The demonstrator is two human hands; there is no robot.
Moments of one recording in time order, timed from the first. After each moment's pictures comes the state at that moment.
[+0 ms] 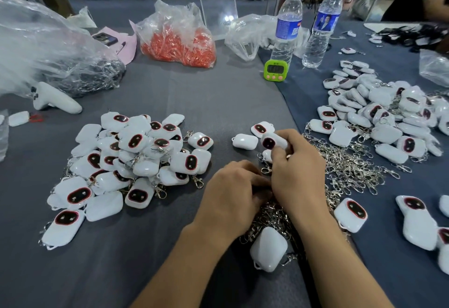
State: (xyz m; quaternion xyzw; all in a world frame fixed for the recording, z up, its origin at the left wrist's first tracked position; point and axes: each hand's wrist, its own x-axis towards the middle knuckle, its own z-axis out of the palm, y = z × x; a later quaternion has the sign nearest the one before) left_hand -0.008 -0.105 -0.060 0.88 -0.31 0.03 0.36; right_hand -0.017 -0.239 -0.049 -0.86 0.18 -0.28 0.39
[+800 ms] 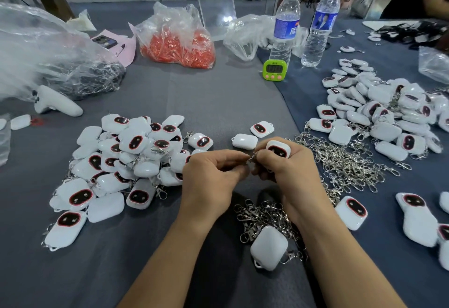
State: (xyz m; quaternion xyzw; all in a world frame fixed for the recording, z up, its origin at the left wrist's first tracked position) left_hand 0.005 -0.091 -0.052 0.79 -0.11 0.01 0.60; right_hand -0.022 -0.231 -0.042 -0.67 0.13 -0.13 0.72
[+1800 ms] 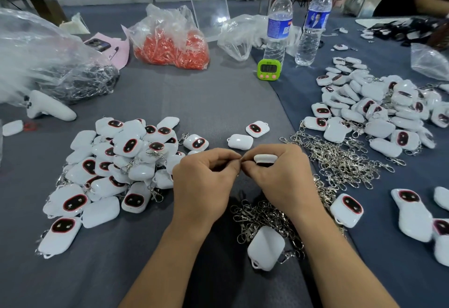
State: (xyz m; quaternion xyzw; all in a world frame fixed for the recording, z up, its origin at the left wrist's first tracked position) left_hand 0.001 -0.090 -0.049 0.81 -0.12 0.11 0.56; right_hand -0.028 -0.234 -0.043 -0.86 0.10 -0.16 0.48
